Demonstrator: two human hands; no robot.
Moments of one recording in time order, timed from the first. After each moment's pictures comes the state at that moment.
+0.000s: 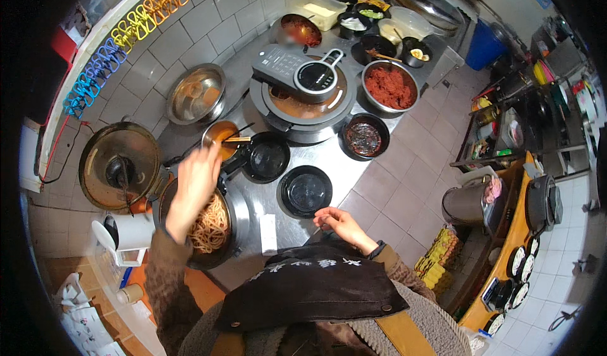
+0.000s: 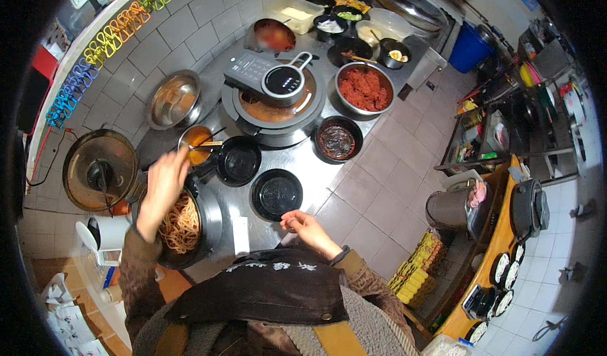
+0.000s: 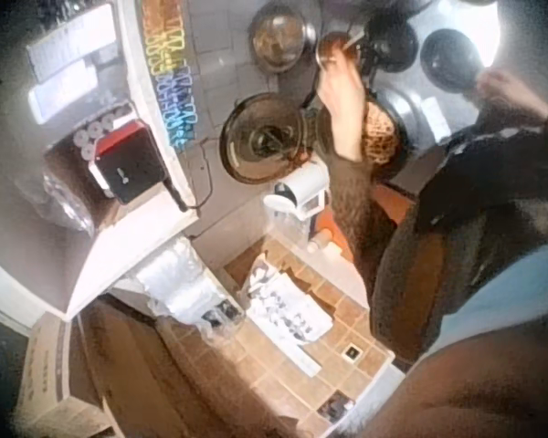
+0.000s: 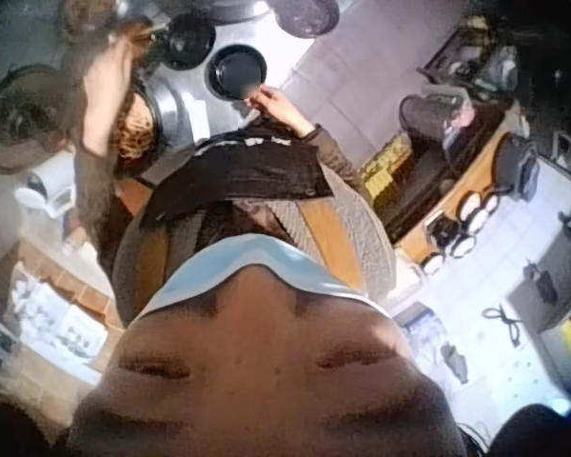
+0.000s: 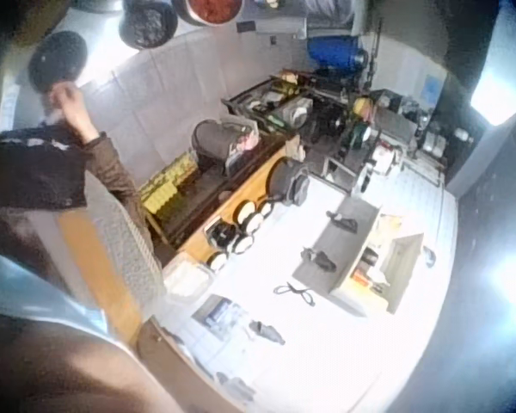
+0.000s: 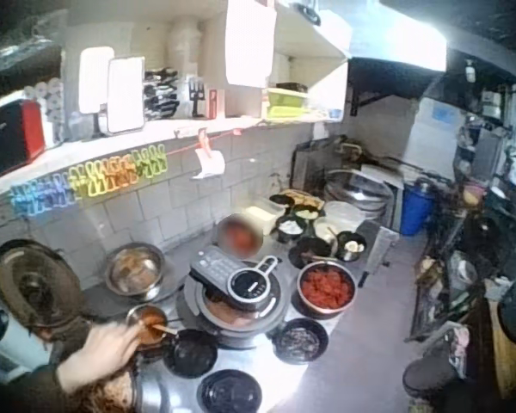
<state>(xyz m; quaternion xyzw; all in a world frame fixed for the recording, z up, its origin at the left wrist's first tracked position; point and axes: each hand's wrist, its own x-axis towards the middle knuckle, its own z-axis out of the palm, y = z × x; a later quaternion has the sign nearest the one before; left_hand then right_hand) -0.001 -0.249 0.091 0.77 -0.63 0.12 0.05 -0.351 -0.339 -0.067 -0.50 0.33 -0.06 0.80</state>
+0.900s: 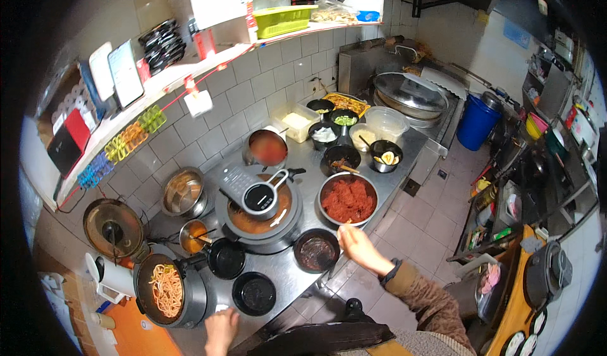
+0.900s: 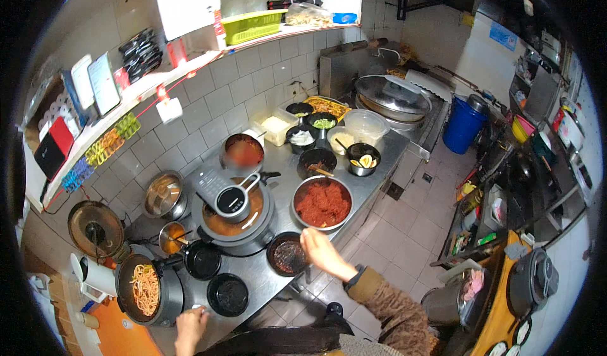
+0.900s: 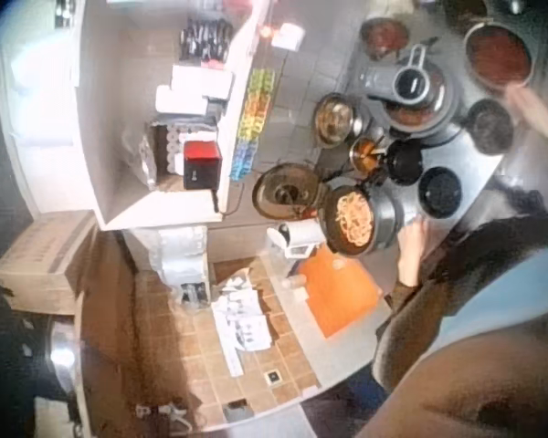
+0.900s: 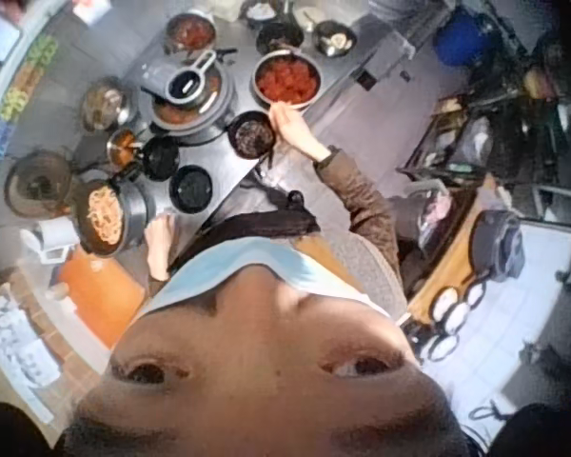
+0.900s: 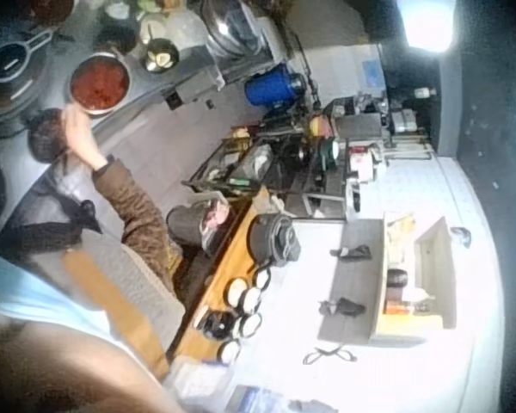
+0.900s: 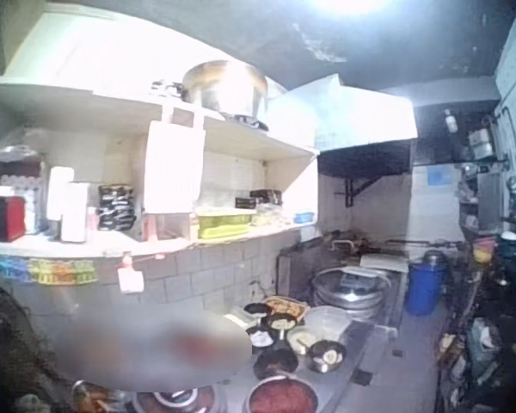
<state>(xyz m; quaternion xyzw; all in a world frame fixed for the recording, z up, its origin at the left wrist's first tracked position) -0.251 -0.251 0.024 0.91 -0.40 -0.08 0.05 -0.432 -0.642 0.035 -0.75 0.24 -0.26 0.56</state>
